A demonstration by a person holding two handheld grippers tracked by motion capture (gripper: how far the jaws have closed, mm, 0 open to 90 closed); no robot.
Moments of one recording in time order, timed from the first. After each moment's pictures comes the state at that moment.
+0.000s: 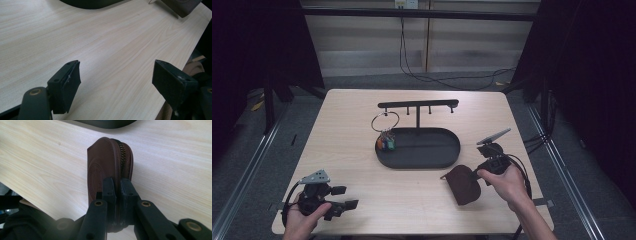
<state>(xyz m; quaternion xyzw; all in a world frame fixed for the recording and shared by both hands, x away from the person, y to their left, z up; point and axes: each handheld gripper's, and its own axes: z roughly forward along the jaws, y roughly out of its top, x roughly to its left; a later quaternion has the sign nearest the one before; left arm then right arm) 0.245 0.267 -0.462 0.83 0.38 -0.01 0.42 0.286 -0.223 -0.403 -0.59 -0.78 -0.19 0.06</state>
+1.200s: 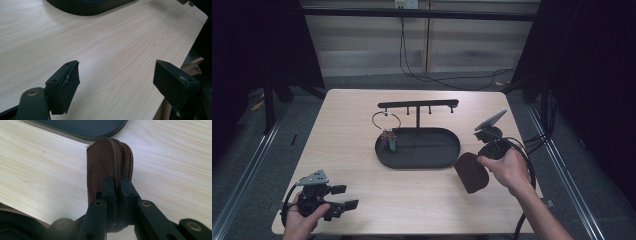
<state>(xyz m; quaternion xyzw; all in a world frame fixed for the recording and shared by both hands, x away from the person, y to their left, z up) 0.241 0.266 -0.458 0.82 0.37 0.00 0.43 0.304 -0.209 -0.357 -0.60 -0.79 -0.12 -0.02</state>
